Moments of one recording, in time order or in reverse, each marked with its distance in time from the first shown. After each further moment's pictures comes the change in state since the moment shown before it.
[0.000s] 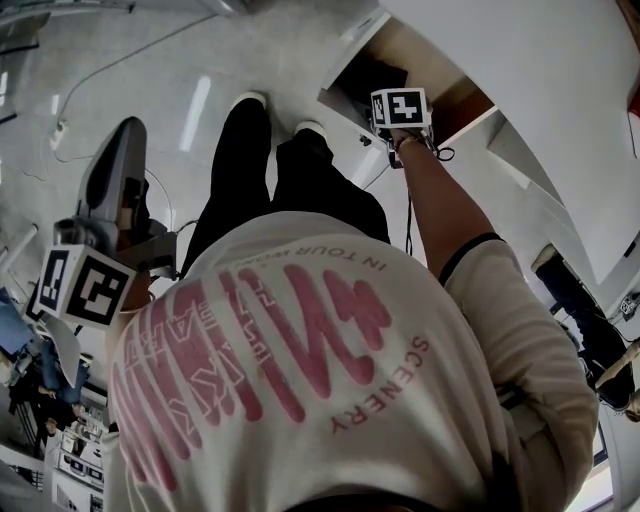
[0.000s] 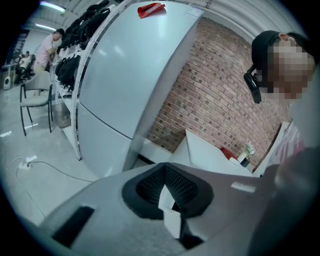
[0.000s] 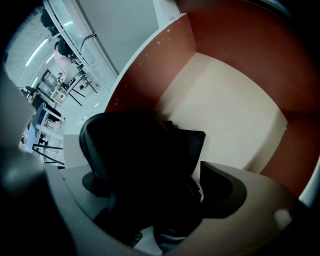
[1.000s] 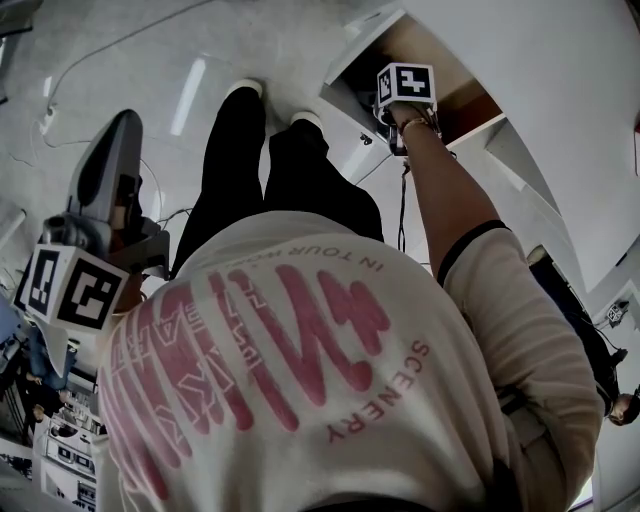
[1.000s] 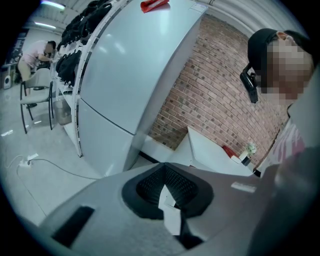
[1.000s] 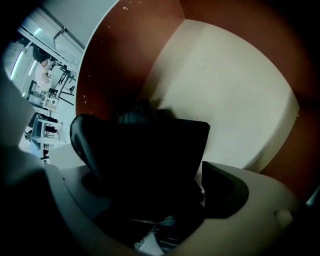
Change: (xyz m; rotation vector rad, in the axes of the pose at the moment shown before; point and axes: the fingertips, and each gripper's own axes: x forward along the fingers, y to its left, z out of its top) left arm 0.002 0.006 -0.008 -0.010 0.028 0.014; right arm 0.015 -0.006 -0.008 0.119 0.206 0.020
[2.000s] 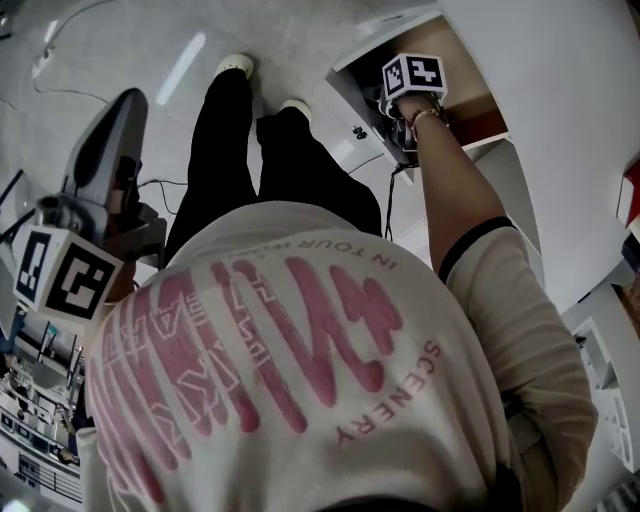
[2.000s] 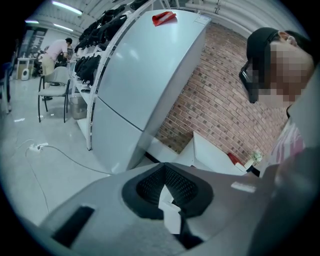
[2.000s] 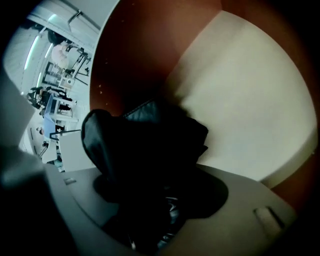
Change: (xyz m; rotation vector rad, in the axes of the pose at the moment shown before) left arm -0.038 0.003 -0.039 -0.102 -0.082 0.080; right arm 0.003 0.024 0.001 -0.192 0.132 0.095
